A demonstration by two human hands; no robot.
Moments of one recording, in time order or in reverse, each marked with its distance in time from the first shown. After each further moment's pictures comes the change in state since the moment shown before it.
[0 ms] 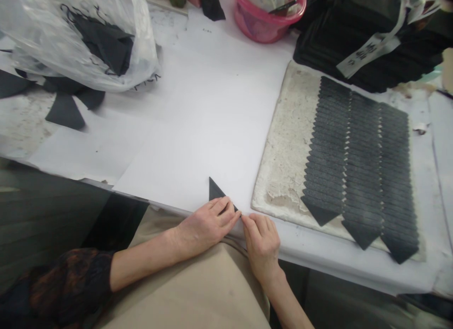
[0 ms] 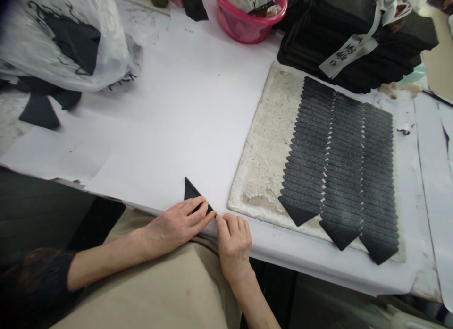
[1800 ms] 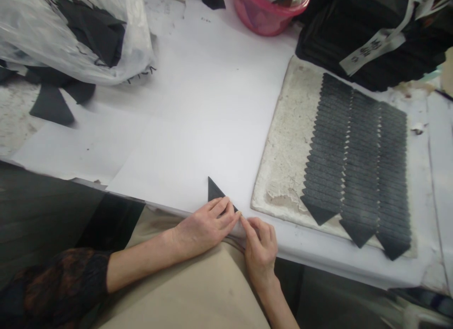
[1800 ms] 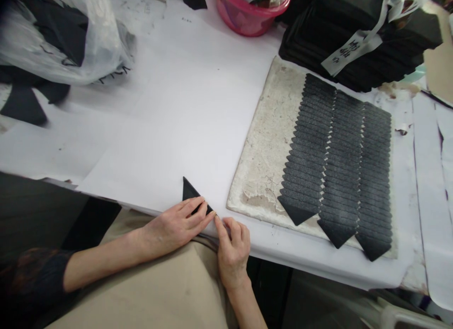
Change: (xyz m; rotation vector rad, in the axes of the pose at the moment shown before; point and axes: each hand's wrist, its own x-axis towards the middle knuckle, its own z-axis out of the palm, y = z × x) left_hand -0.002 -0.001 0.001 -0.014 0.011 -0.001; right_hand -0.023 -0.003 0.007 0.073 0.088 0.108
